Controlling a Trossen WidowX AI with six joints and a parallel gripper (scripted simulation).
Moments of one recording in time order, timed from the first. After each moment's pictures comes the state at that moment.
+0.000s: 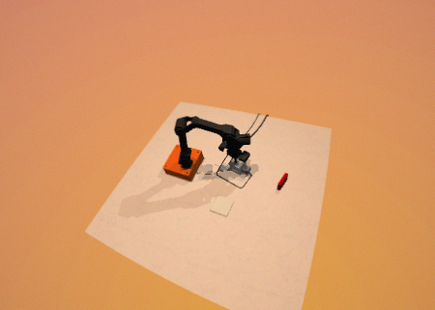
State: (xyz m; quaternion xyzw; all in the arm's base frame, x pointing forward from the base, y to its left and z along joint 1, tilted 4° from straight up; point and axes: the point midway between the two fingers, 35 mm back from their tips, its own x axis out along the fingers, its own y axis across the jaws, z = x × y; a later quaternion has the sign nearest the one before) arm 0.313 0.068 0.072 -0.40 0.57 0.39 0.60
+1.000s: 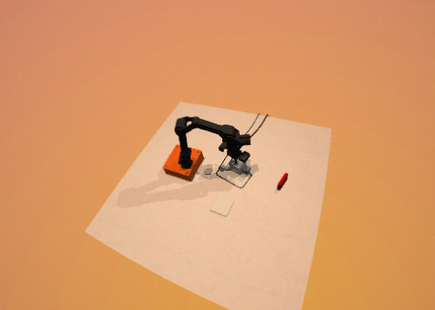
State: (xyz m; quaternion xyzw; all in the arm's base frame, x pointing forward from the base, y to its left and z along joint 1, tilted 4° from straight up) arm 0.313 0.068 0.069 -0.40 0.57 0.39 0.60
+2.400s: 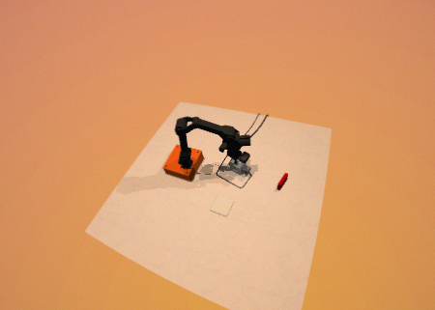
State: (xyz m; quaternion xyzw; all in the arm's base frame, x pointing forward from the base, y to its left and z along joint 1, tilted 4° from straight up) arm 0.313 0.068 0.064 -0.40 0.57 0.39 0.60
